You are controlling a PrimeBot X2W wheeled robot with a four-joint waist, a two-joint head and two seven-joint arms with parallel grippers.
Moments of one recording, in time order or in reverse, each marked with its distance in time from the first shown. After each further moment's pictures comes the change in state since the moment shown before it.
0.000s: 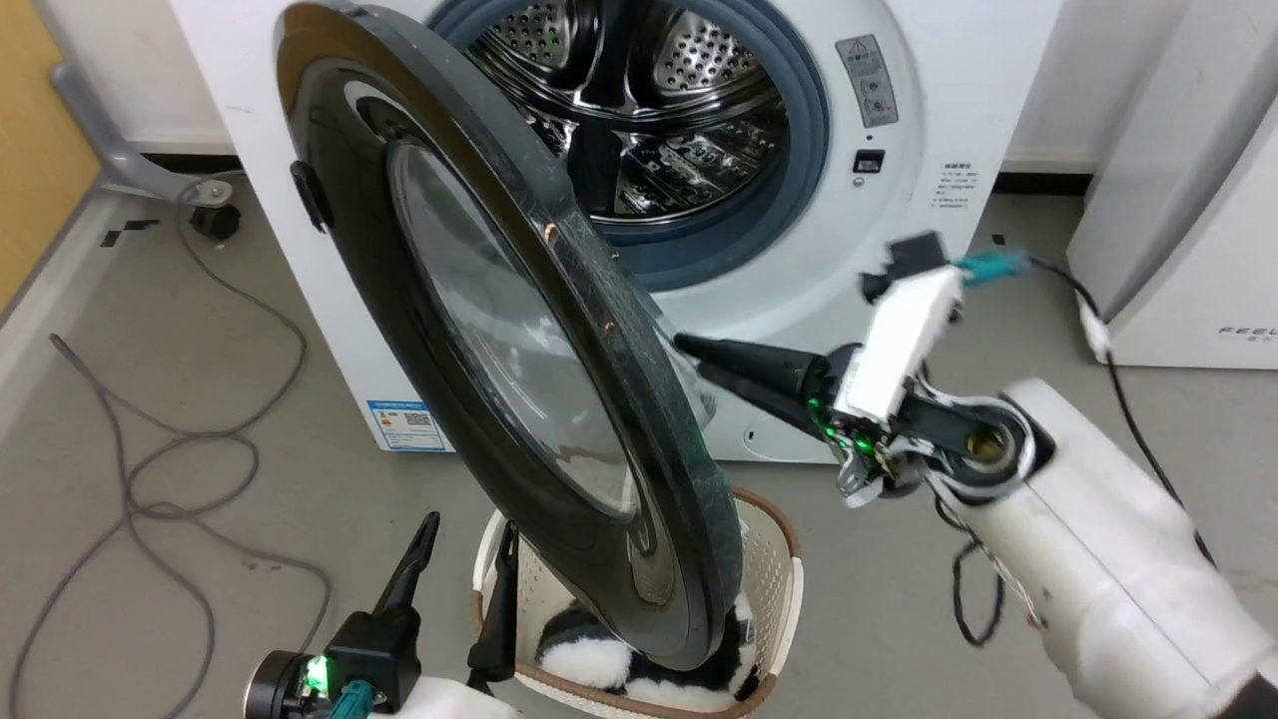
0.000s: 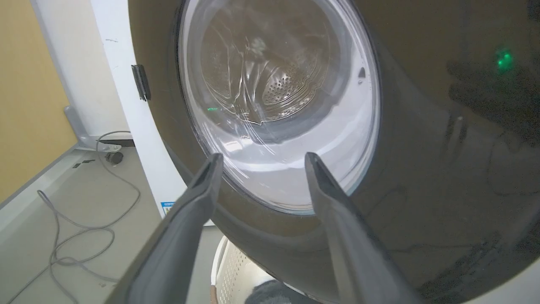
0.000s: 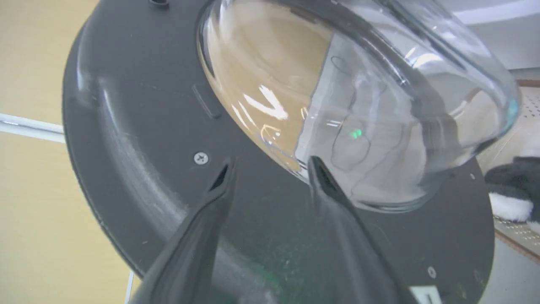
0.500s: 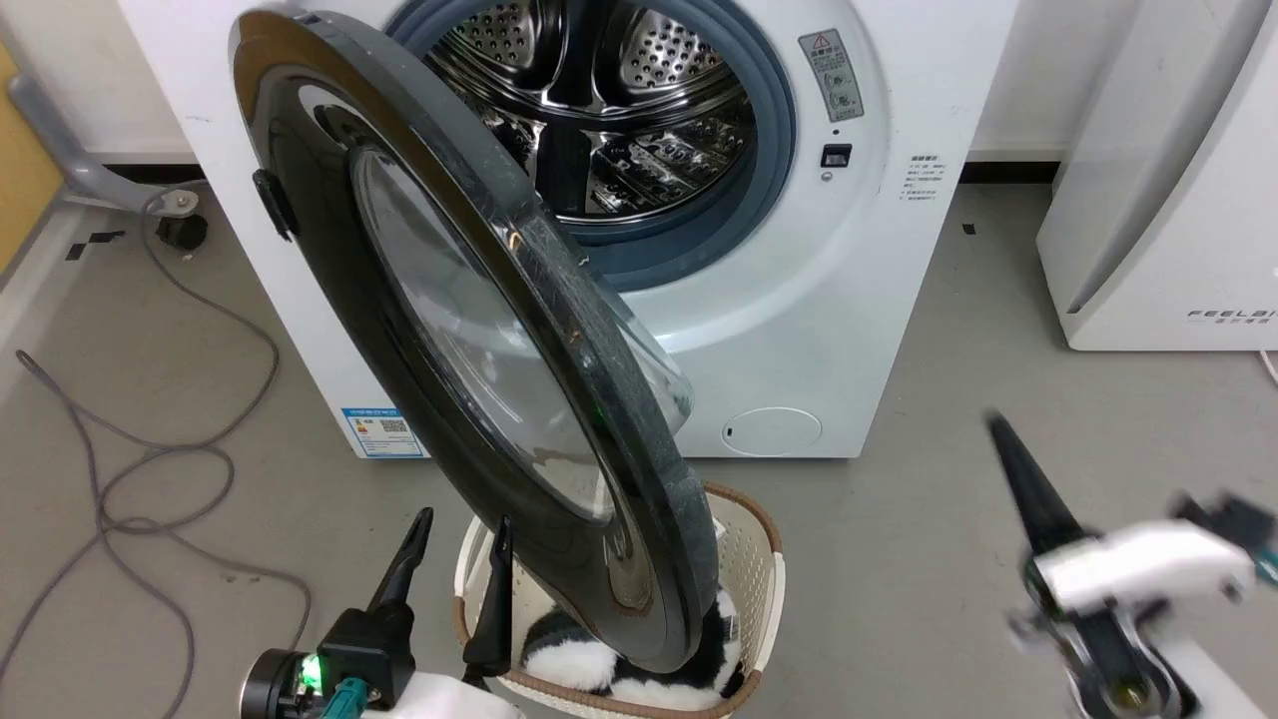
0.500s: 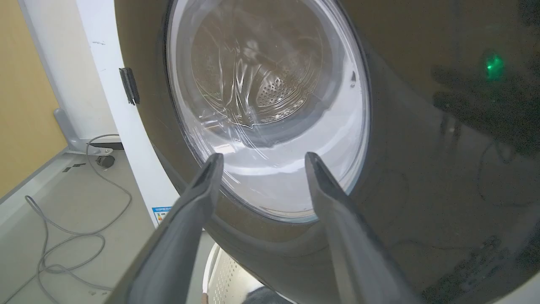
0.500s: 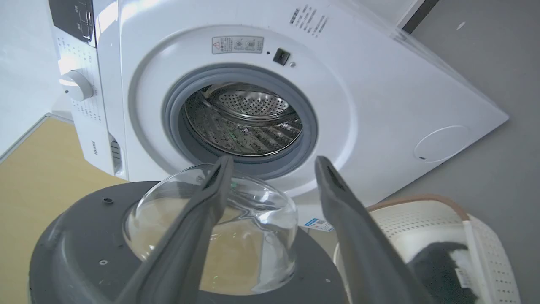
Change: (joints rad) left arm -0.001 -0.005 0.014 -0.008 -0.002 0.006 0.000; right arm 0.492 -0.163 -0.231 -0.282 -0.145 0.000 -0.781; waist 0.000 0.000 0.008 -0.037
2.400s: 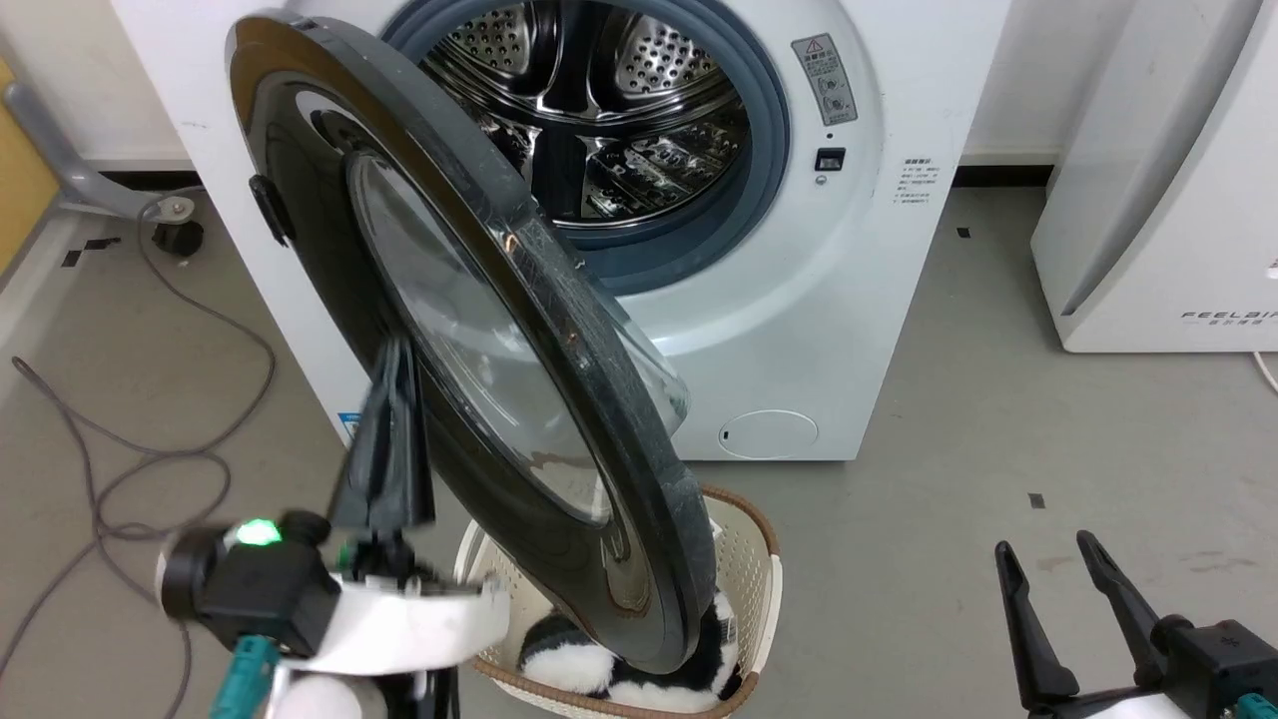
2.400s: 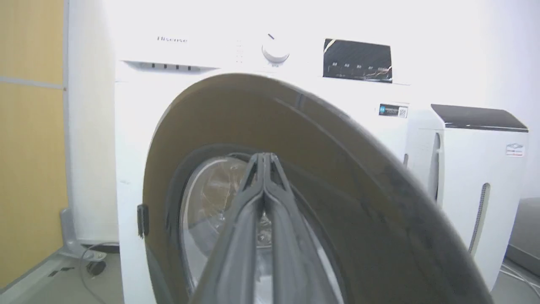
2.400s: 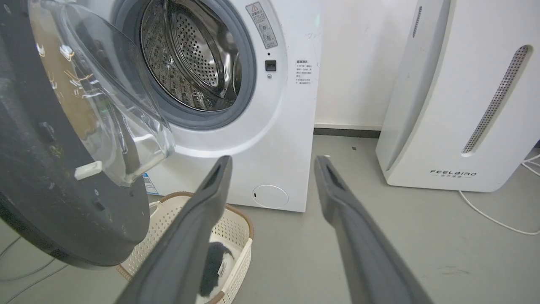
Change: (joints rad) left arm -0.076 -0.015 0.035 -0.306 -0.007 0.043 0.000; right arm 0.540 0.291 -0.509 -0.574 -1.546 0.000 0.176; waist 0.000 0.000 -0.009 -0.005
